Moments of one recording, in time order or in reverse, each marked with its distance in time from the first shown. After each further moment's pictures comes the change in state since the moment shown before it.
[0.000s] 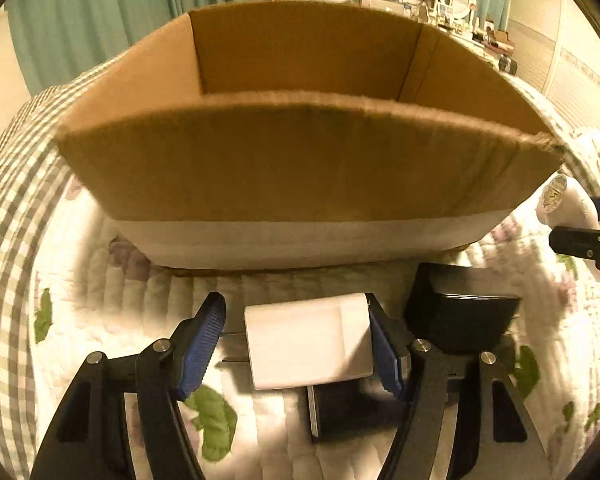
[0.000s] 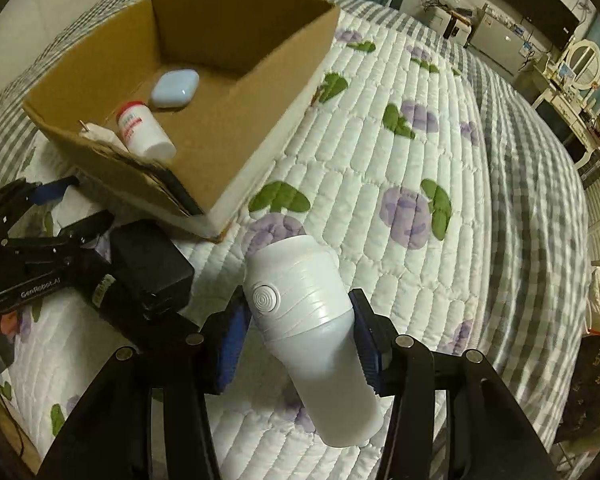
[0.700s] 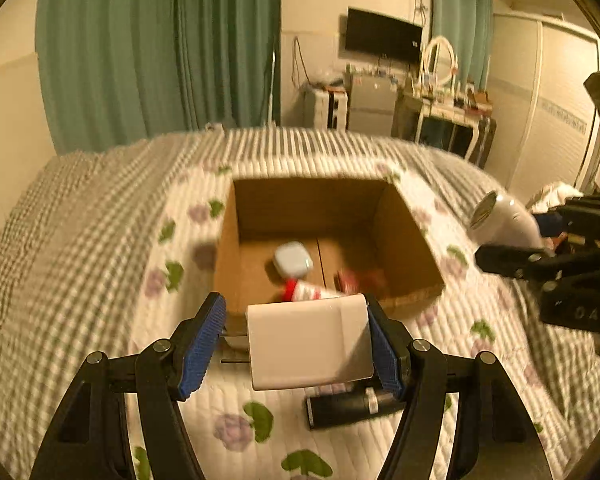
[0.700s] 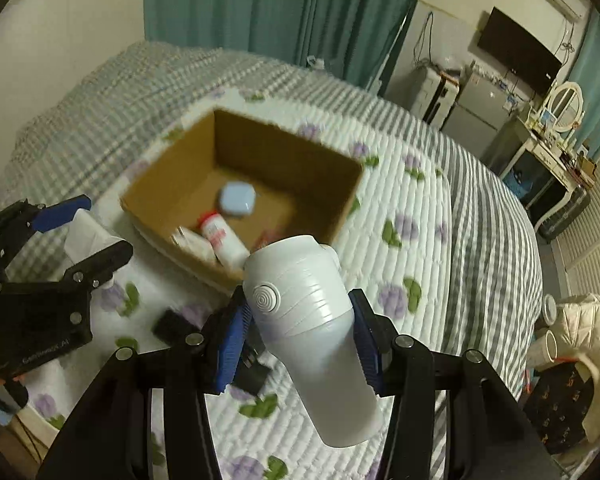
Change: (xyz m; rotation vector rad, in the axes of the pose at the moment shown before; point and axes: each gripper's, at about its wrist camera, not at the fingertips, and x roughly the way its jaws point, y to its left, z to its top) left arm -0.146 0.020 0.048 -0.016 -0.268 -0.032; right arm -0.136 0.061 0.047 -0.023 -0.199 -0.038
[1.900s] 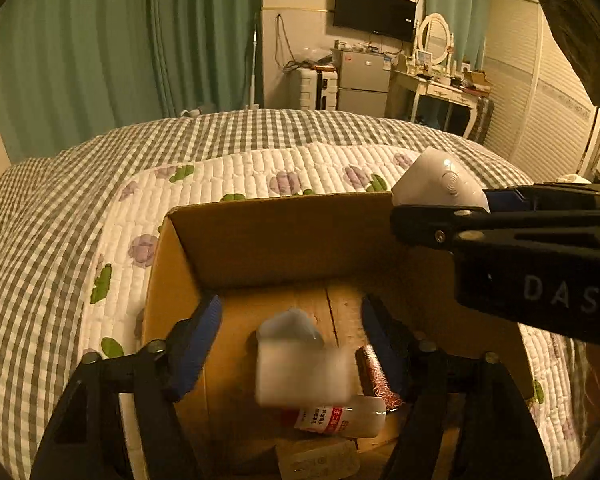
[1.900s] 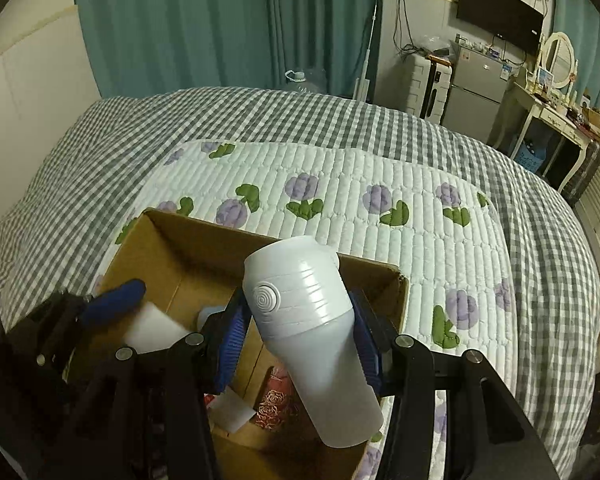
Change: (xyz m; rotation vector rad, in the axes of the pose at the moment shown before) left arm 0.150 -0.006 0.051 0.048 0.084 -0.037; right arm 0.132 -0.028 0.106 0.212 -0.043 0.072
